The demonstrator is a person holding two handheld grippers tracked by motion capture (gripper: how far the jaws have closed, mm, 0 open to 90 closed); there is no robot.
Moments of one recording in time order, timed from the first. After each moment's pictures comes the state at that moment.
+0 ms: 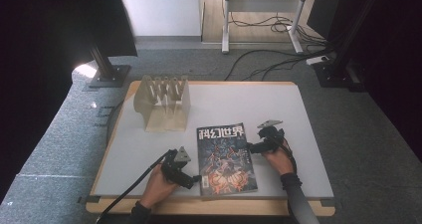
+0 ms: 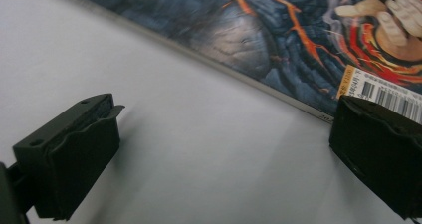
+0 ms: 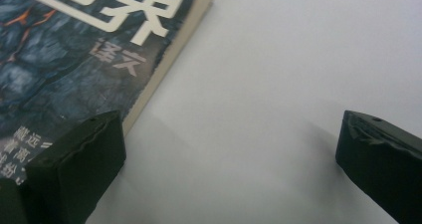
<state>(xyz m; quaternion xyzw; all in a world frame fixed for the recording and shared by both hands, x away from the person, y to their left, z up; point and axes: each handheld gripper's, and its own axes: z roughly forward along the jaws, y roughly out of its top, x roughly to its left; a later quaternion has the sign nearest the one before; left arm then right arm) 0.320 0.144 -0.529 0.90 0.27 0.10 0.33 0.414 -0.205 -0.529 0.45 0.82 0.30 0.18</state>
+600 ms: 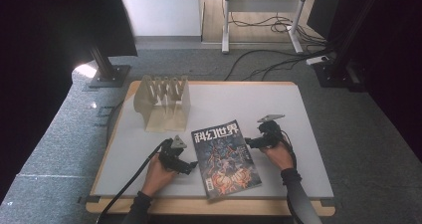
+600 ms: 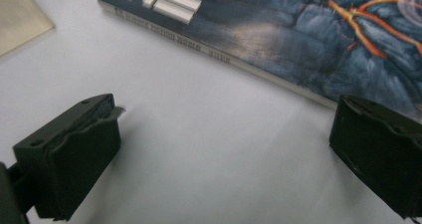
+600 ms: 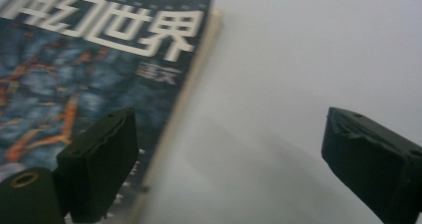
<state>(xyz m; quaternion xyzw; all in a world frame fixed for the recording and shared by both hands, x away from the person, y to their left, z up) 0.361 0.156 -0.528 0.88 0.32 0.13 0.33 0.417 -0.202 -0.505 0.45 0.81 0.34 0.14</state>
